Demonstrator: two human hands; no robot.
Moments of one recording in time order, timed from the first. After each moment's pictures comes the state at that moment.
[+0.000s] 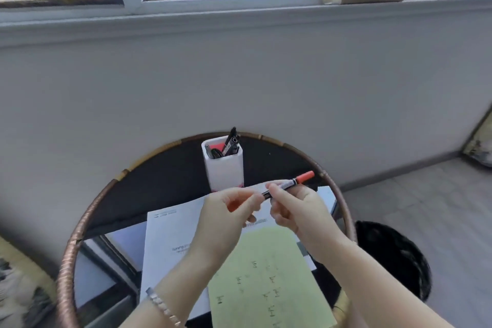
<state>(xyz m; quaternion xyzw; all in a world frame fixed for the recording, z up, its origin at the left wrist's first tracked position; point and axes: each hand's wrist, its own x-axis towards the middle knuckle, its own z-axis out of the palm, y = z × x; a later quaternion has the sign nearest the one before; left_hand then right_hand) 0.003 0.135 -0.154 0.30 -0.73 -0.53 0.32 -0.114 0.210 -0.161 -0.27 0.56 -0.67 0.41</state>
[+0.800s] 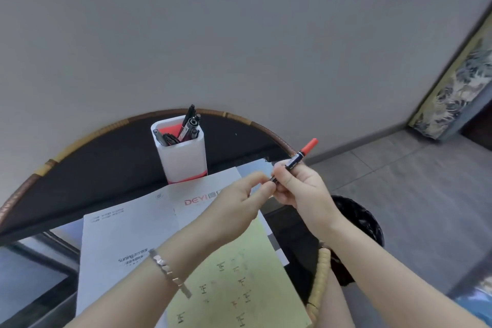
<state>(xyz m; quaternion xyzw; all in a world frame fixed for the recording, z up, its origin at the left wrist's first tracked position) -0.065 0.121 -0.176 0.19 -0.82 -0.53 0.08 -0.171 0.214 -0.183 -0.32 0.60 -0.65 0.33</state>
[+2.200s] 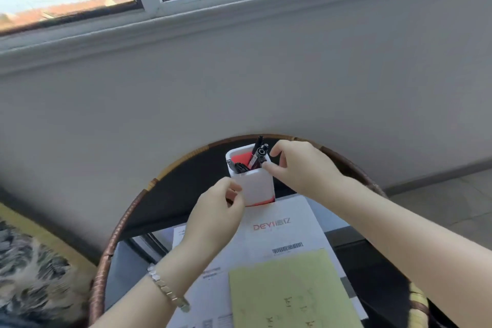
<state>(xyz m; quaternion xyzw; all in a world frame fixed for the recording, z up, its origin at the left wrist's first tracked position) -0.007 0.060 -0.149 0.45 -0.82 -0.29 0.20 -0.175 0.103 -0.133 -0.58 0.76 -0.28 0.05</state>
